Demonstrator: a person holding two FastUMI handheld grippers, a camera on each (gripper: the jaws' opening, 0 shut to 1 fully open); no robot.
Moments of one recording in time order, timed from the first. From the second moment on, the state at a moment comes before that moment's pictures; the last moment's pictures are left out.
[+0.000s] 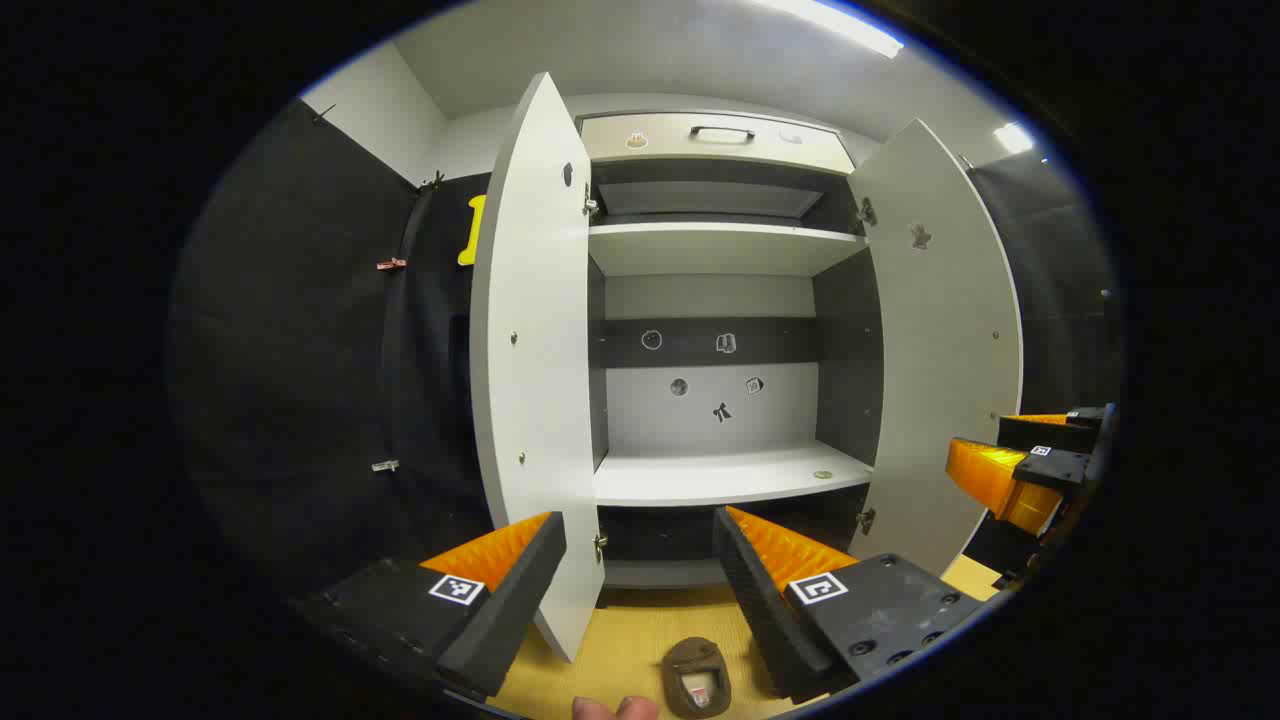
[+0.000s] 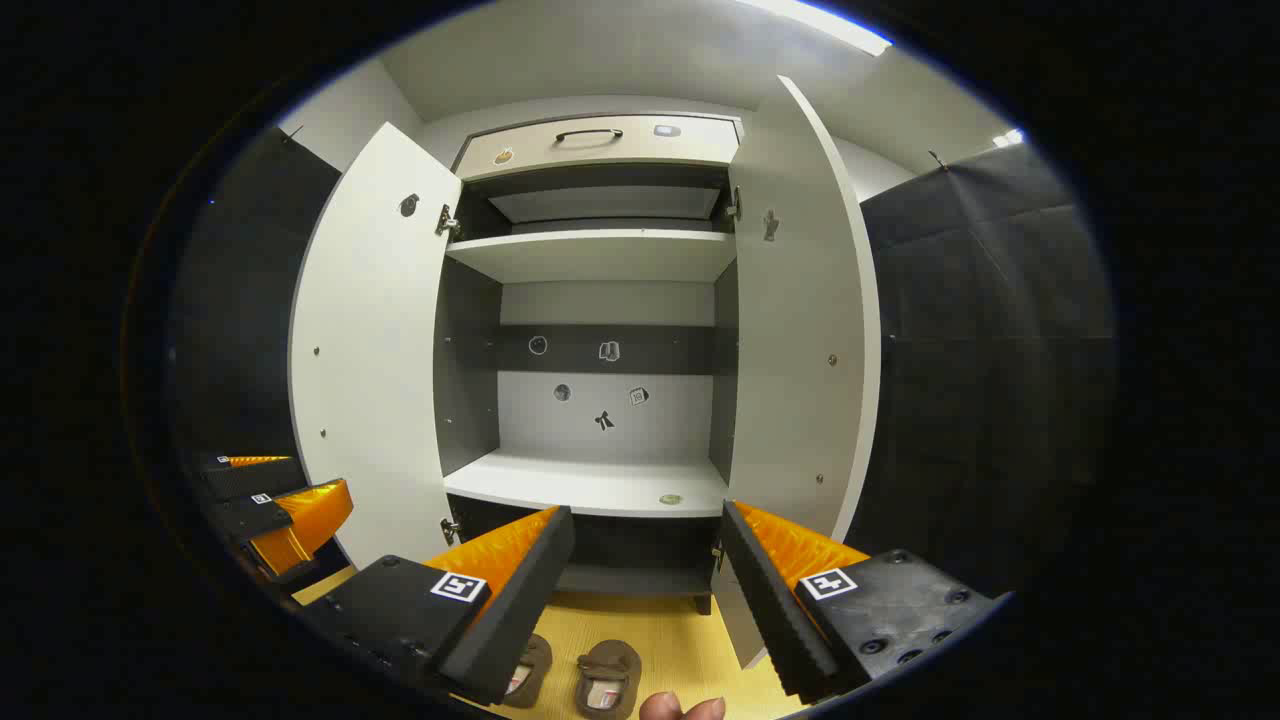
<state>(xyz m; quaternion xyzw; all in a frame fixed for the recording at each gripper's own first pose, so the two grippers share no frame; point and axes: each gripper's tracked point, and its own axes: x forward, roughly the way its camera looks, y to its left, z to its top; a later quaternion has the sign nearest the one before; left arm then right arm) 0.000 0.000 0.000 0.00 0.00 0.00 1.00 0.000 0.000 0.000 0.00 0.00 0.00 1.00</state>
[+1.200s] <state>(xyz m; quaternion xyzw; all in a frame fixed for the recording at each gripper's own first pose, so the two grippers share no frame) 0.009 0.020 -0.020 0.01 0.00 0.02 1.00 -0.006 0.040 -0.131 0.02 0.15 0.06 0.99</state>
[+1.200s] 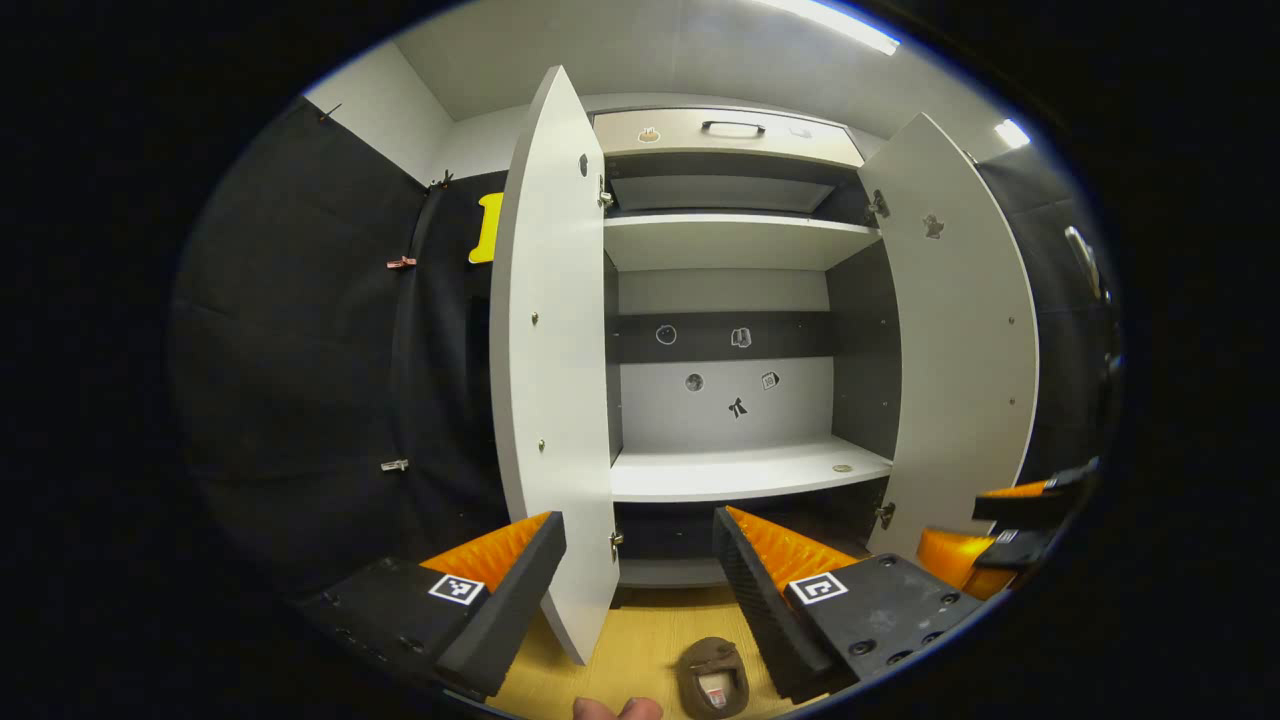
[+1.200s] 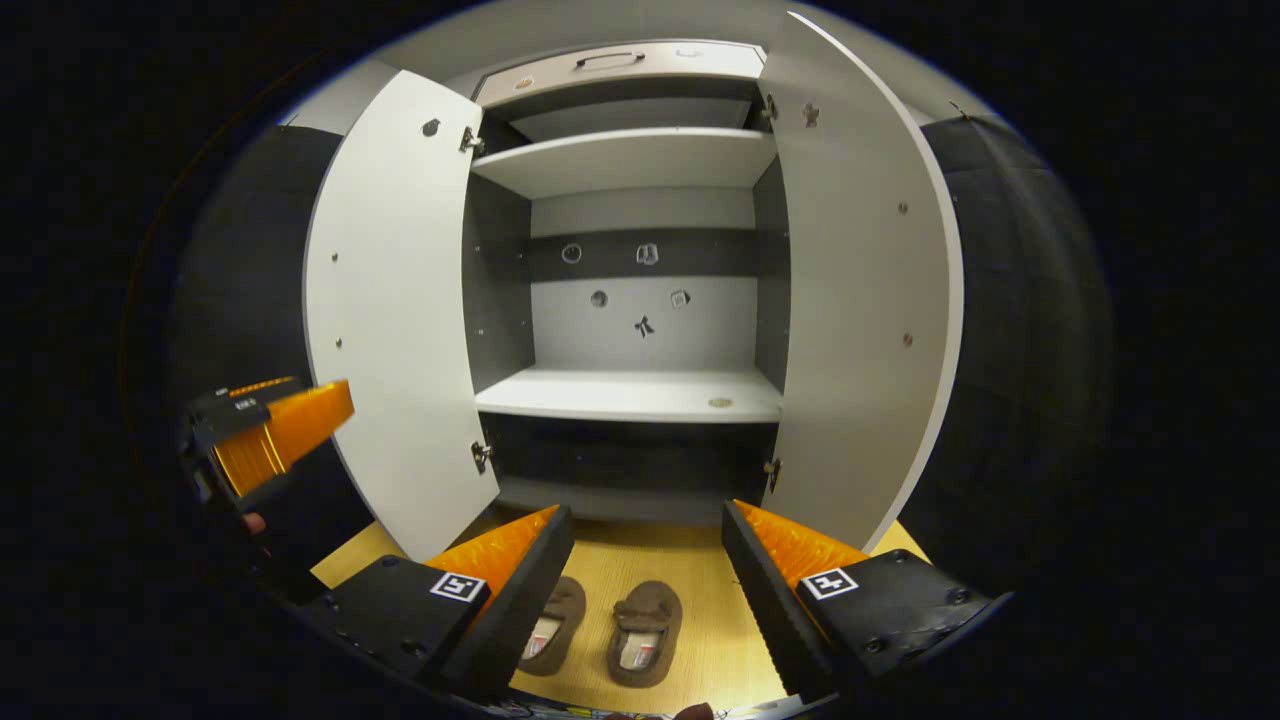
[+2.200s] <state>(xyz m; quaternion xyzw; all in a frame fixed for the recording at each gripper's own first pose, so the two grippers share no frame) -0.006 0.050 -0.120 0.01 0.09 0.04 0.99 0.027 0.077 -0.438 0.07 0.39 0.03 0.92</state>
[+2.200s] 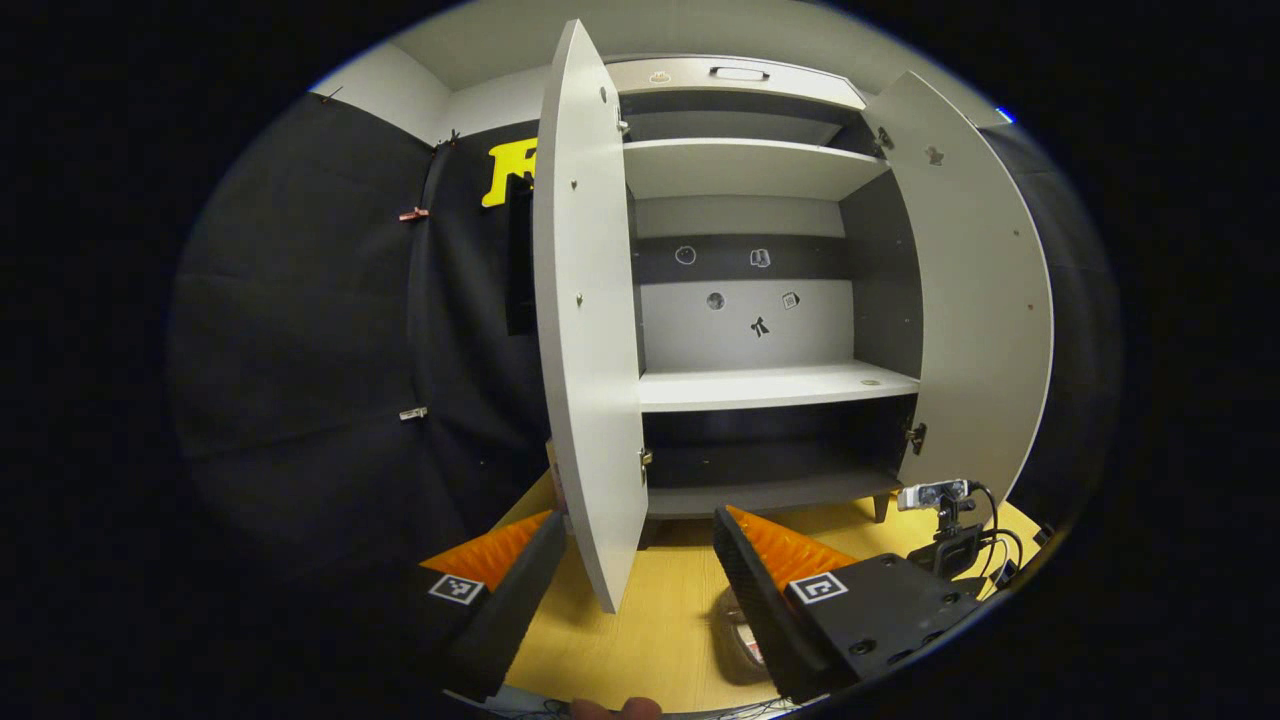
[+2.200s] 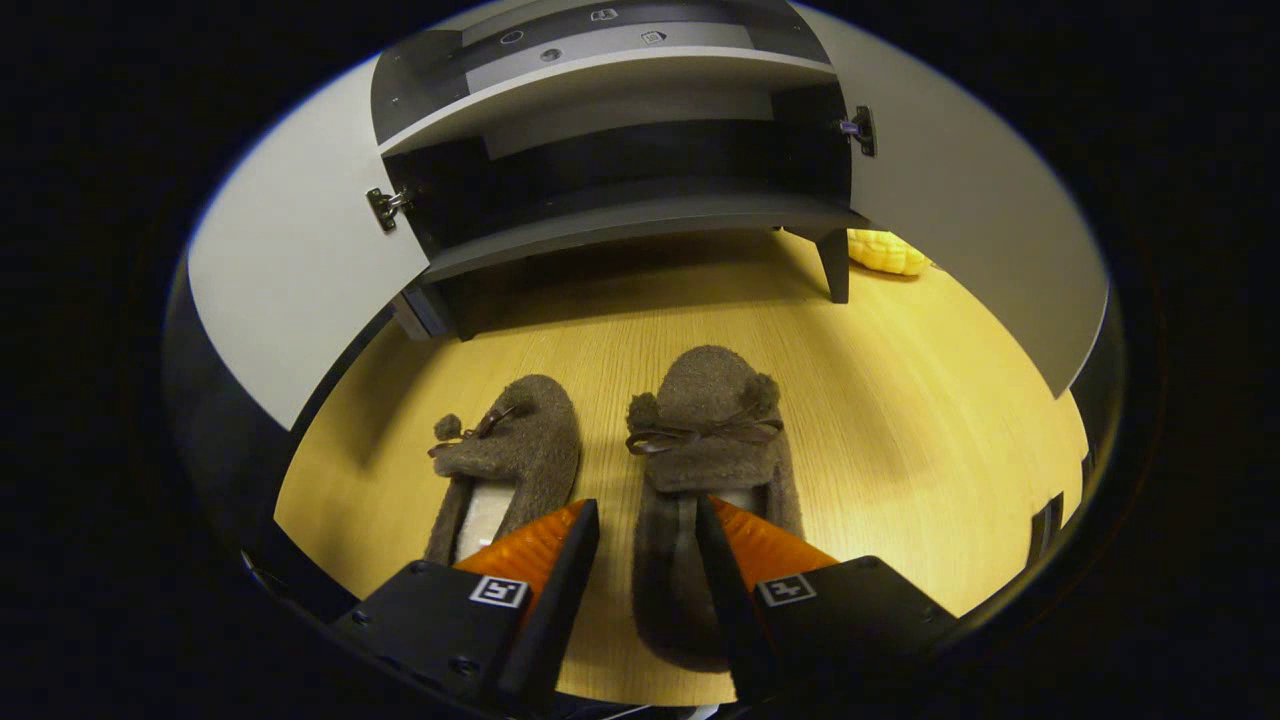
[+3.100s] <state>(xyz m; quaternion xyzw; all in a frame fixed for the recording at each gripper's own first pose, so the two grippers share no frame) -0.007 0.058 -0.152 0.01 0.13 0.04 0.99 0.069 0.066 -0.381 0.05 0.32 0.02 0.95</state>
